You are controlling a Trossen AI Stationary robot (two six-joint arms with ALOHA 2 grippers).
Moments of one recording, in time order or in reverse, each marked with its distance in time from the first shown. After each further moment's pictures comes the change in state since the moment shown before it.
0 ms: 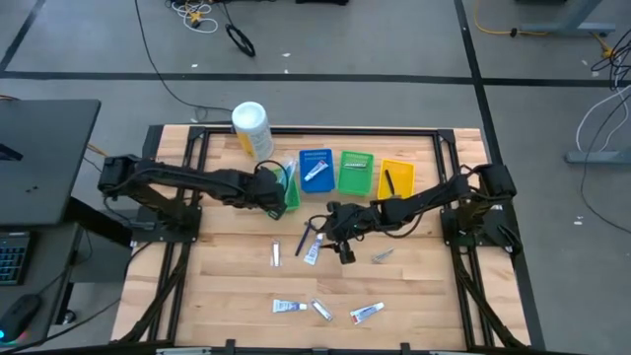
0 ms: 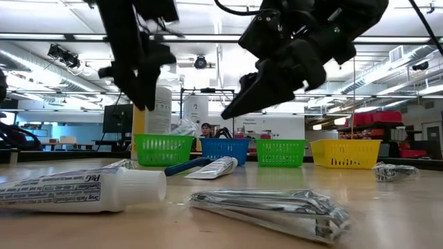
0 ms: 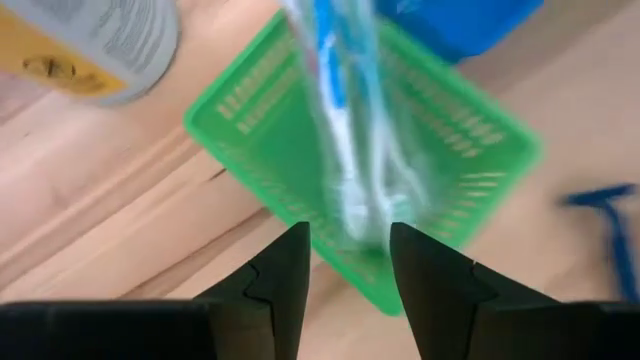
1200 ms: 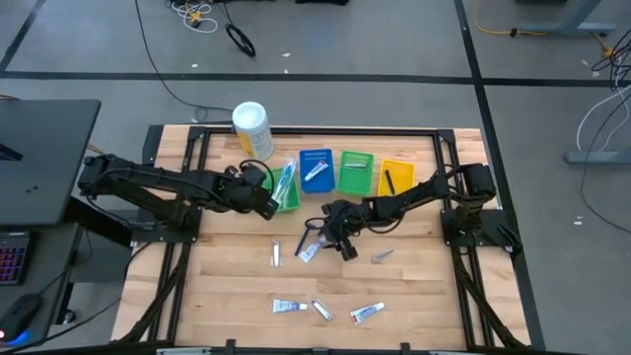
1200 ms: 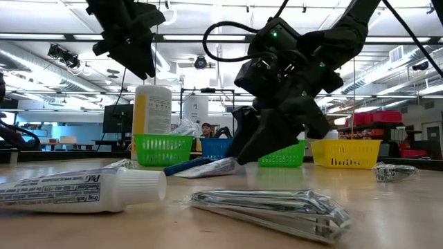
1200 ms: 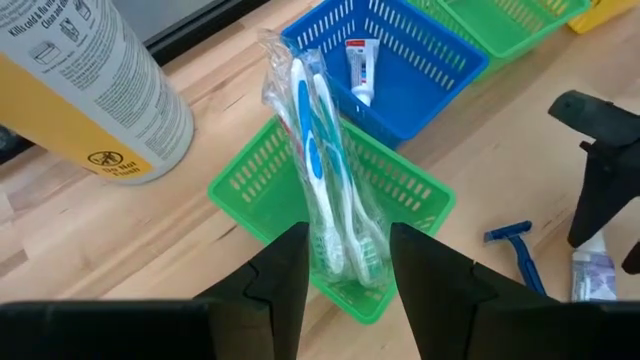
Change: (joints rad) left arm -0.107 -0.191 0.000 0.001 -0.161 0.025; right arm -0.087 0.141 0.000 0.014 -0.140 -0.189
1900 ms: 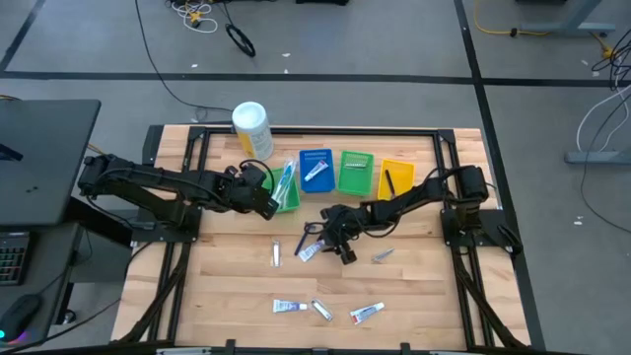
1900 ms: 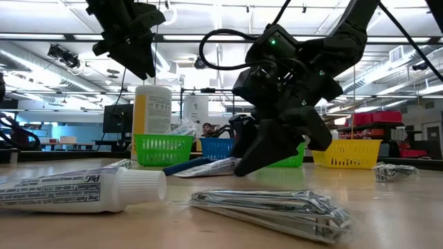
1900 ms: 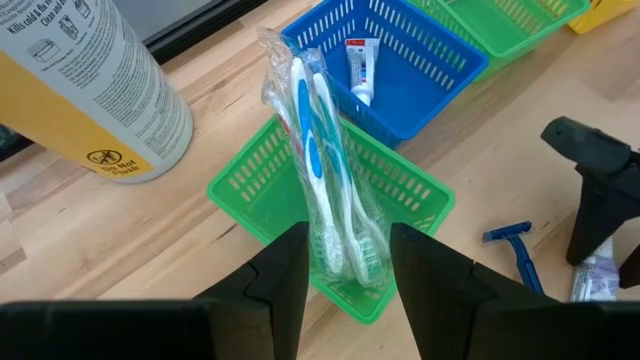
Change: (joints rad) left arm 0.000 0.000 0.000 0.000 0.002 -0.004; right arm 0.024 0.069 0.003 0.044 -0.013 0.008
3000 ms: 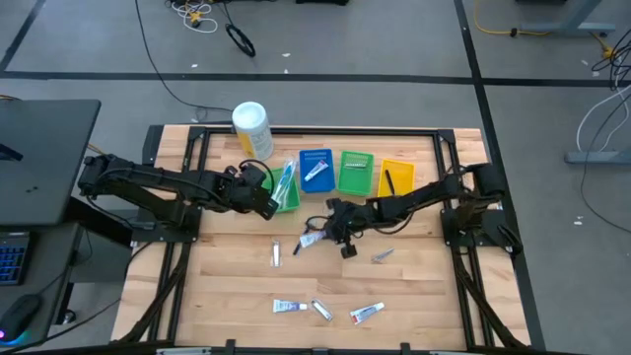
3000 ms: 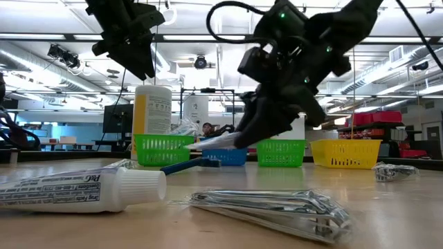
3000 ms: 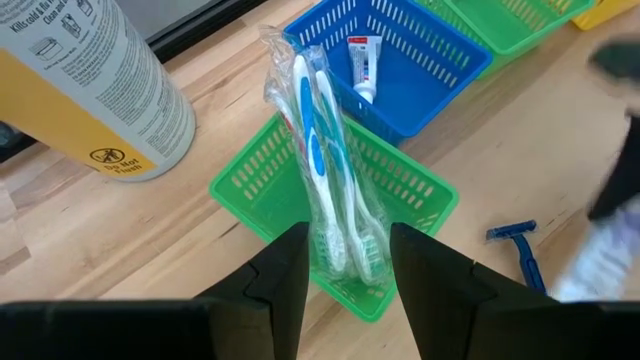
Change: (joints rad) left arm 0.000 0.000 0.000 -0.006 -0.001 0.000; right arm 0.006 -0.157 -0.005 -0.132 0.211 0.027
